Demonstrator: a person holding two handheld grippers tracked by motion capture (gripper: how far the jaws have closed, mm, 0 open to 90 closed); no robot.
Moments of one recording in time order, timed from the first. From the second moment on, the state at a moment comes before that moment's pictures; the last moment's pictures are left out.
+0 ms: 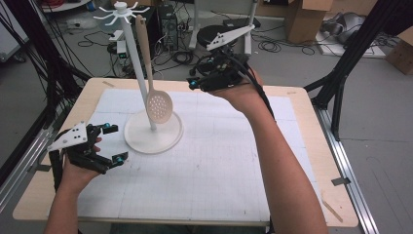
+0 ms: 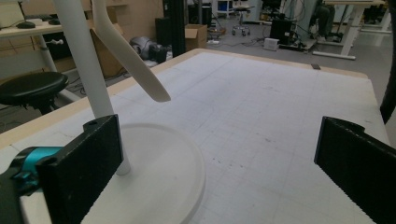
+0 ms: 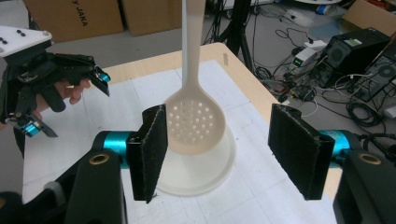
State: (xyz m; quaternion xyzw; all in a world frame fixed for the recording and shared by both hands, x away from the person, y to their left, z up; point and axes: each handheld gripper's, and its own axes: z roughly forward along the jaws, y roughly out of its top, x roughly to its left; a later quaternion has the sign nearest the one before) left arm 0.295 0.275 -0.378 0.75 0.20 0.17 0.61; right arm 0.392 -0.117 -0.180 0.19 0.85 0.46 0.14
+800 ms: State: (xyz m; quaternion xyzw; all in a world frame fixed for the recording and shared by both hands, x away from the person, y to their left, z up) left arm 0.296 0.274 -0.379 0.75 0.20 0.16 0.61; right arm 0.346 -0.204 -0.247 0.23 0.82 0.51 0.15
